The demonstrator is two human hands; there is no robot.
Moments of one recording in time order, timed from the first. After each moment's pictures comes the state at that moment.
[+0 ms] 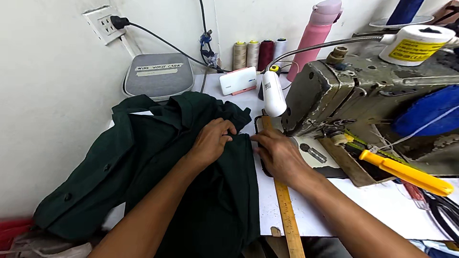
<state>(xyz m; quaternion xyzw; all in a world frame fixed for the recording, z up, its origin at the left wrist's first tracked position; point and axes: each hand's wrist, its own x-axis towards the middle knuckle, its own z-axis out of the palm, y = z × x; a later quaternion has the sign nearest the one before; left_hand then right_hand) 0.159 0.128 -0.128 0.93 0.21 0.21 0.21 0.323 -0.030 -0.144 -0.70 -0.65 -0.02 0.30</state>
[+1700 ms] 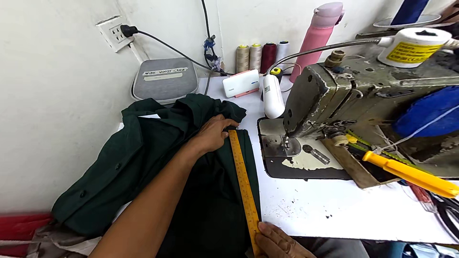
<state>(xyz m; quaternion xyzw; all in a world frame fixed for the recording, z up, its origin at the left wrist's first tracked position) 0.175 0.157 -0.106 0.93 0.27 0.00 0.24 0.228 -0.170 -0.193 -0.51 -0.76 -0.06 0.40</state>
